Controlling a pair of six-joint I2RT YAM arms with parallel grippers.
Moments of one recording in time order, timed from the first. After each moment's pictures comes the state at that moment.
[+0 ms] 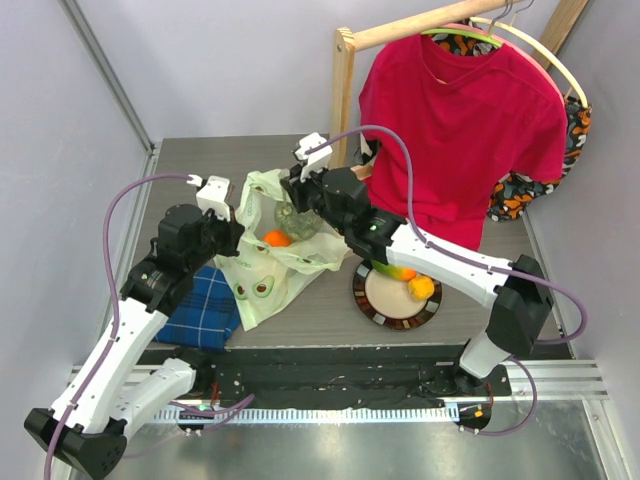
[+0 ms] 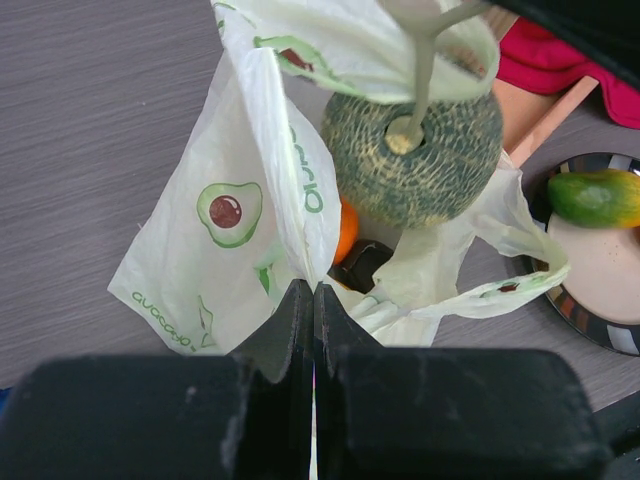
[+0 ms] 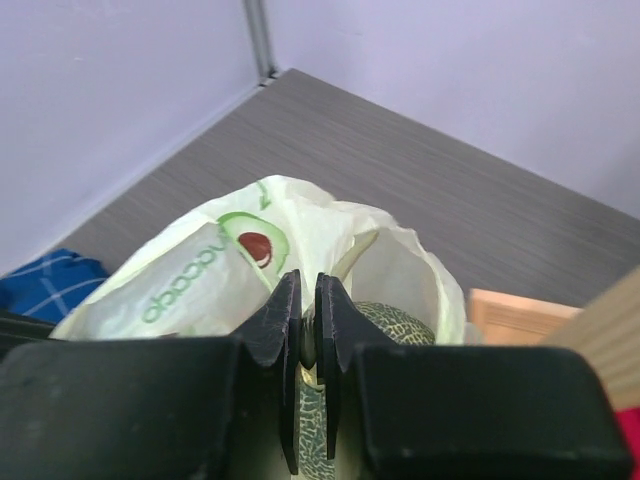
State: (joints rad) left arm -0.41 0.84 0.96 -0.51 -0.02 -0.11; right arm 0.91 1.60 1.37 0.17 0.25 0.06
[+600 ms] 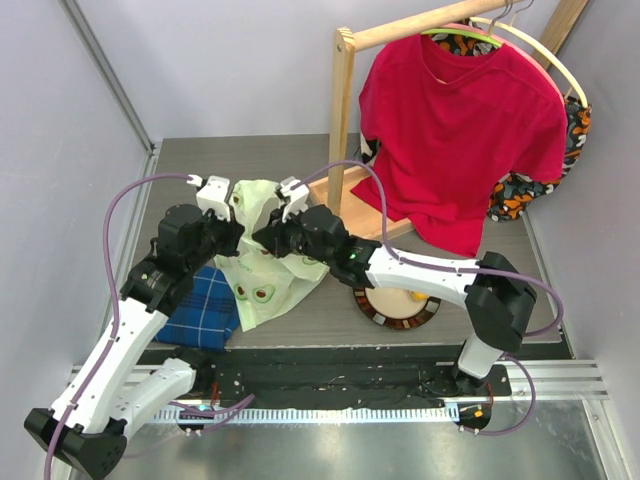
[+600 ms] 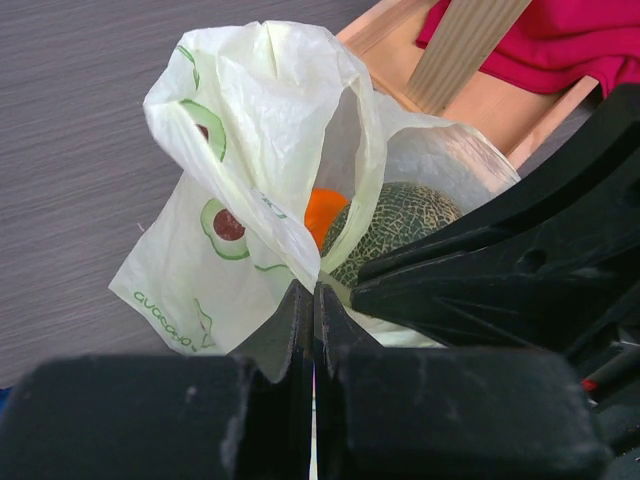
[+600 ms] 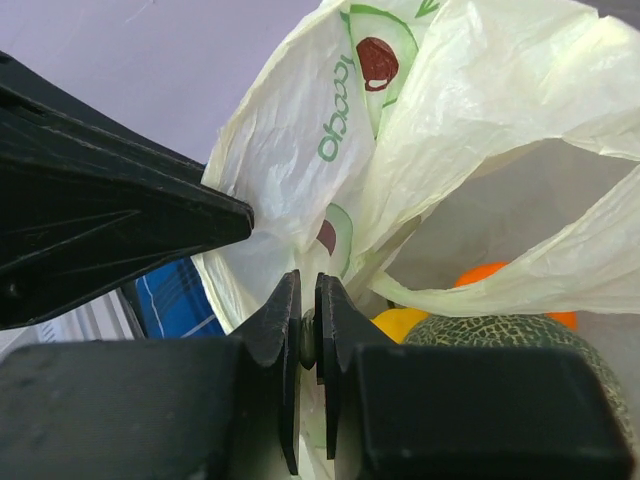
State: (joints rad) left arm -0.41 0.84 0.96 -0.51 -0.02 -0.11; right arm 1.02 1.66 1.20 0.31 0.05 0.38
